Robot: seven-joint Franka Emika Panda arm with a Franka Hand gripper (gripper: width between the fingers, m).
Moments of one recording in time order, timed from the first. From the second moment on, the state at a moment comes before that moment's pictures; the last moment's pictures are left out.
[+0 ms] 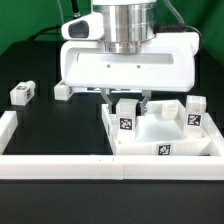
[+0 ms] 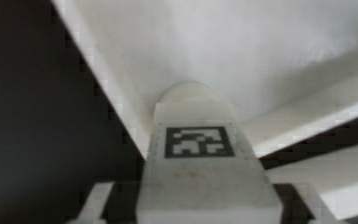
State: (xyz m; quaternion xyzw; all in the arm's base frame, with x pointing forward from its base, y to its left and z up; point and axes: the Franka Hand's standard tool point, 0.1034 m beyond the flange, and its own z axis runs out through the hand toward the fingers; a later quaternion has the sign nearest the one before) arm 0.640 -0.011 0.074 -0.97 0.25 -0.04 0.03
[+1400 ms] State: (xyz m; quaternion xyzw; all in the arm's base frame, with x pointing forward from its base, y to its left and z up) arm 0.638 -0.008 0.073 -1.00 -0.02 -0.03 0.01
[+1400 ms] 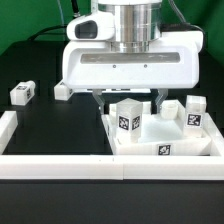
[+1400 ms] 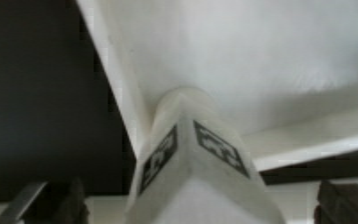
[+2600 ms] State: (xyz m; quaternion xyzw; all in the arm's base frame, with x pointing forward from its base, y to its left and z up) arm 0.636 -0.016 0.071 -0.94 -0.34 -0.03 0.00
